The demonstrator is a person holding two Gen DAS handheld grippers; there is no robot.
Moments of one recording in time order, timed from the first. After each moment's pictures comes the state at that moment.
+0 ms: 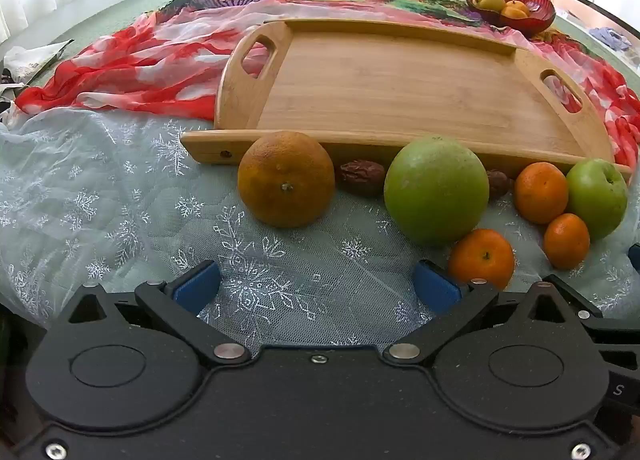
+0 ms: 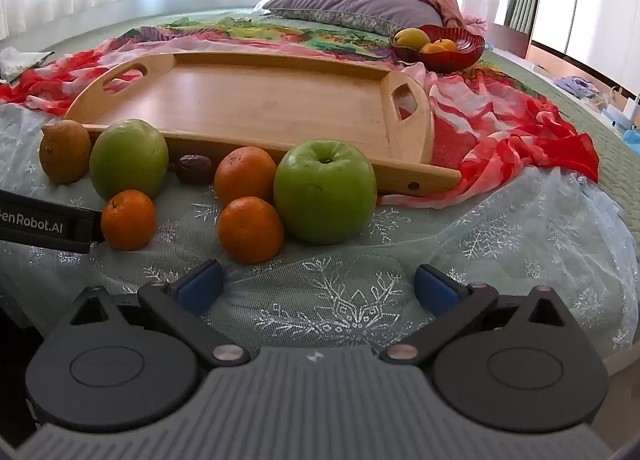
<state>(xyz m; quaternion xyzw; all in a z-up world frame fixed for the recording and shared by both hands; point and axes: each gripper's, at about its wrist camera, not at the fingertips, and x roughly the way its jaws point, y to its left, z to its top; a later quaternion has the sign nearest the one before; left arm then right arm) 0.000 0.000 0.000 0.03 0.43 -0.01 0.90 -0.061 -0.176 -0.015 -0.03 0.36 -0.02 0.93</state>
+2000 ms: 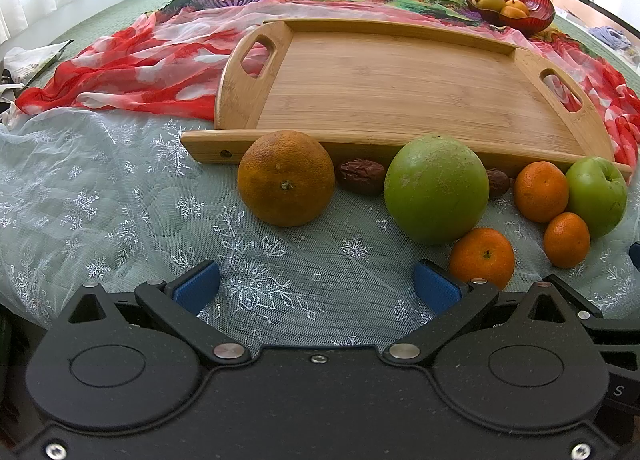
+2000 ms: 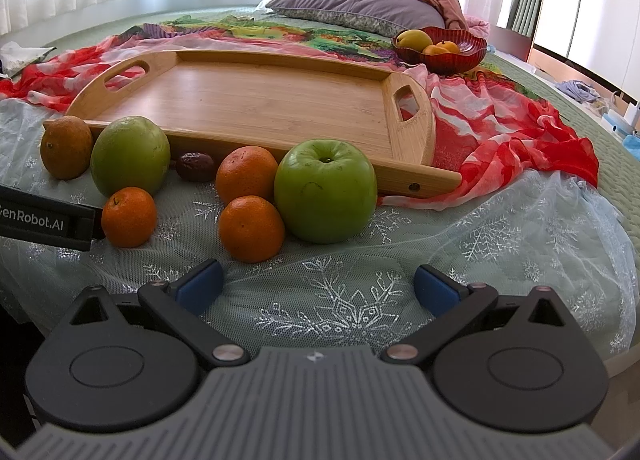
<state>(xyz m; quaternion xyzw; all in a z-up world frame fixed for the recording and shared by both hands) 0.000 0.000 0.000 0.03 0.43 -0.01 0.90 -0.062 -0.175 -0.015 -0.04 0.35 -0.02 0.94</state>
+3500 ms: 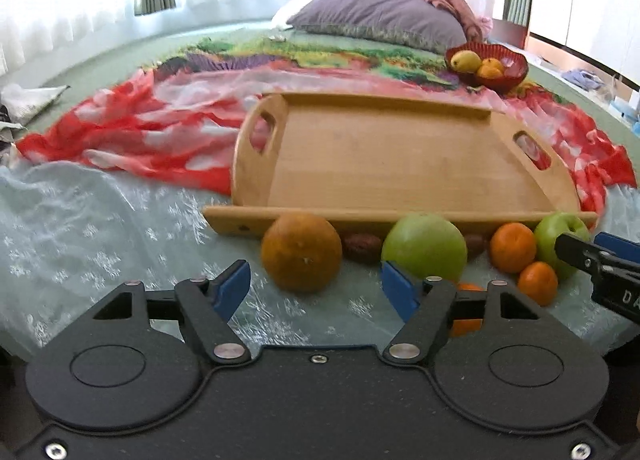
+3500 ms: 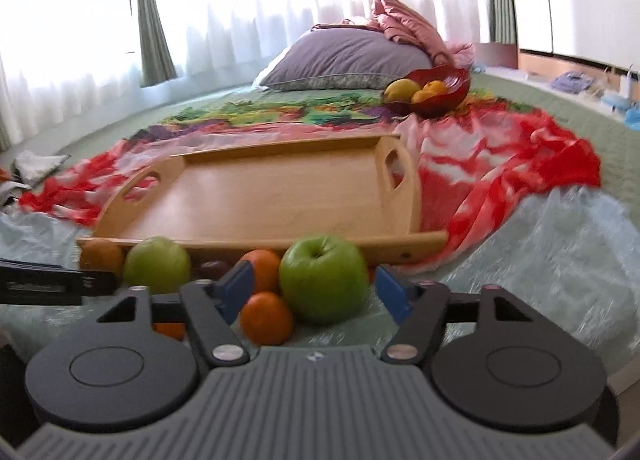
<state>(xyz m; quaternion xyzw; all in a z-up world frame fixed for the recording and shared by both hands) -0.016 0.019 0.038 0.02 0.34 -0.04 0.94 -0.068 -0.201 0.018 0.07 0.26 -0.01 0.96</state>
